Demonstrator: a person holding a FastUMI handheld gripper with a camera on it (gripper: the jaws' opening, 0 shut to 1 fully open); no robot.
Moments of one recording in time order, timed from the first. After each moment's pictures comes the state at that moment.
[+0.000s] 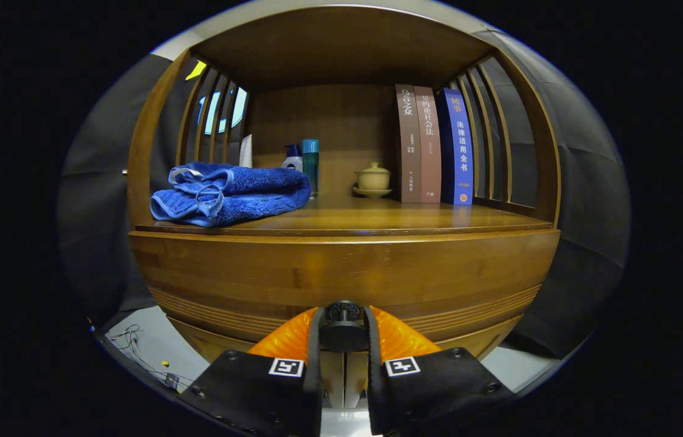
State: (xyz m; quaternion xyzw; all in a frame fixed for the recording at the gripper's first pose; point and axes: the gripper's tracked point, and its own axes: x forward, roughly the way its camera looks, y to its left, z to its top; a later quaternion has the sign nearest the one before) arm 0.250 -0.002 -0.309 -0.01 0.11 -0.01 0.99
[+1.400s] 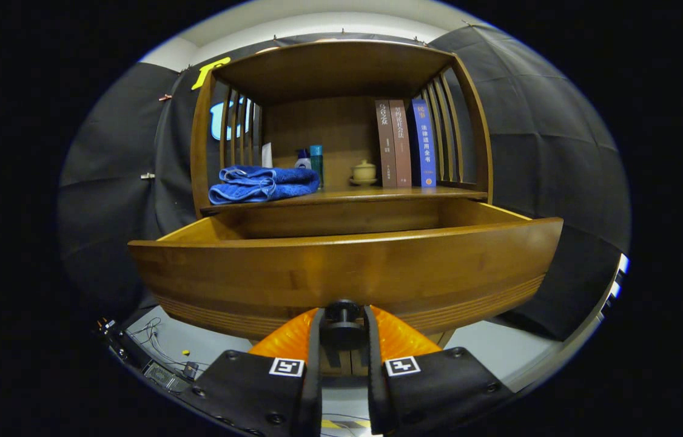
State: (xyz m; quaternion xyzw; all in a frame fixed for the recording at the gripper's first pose) arm 0.093 -0.007 -0.310 0.01 0.12 -0.01 0.99
